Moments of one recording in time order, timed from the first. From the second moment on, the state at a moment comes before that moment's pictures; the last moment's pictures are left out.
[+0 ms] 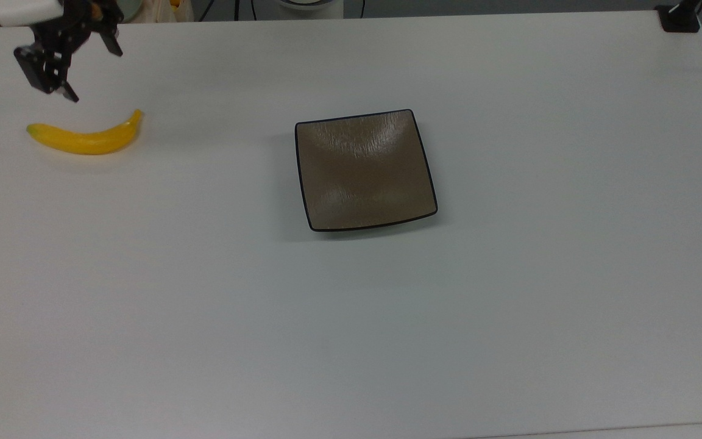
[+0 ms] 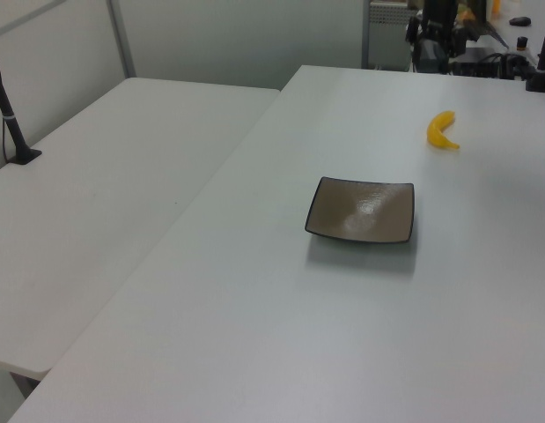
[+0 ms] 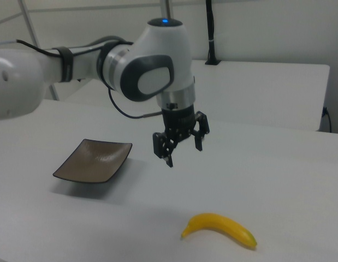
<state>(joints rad) -0.25 0.19 -0.12 -1.66 0.04 1.88 -1.52</state>
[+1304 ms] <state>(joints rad) -0.30 0.40 -0.12 -1.77 -0.16 2.16 -1.53</state>
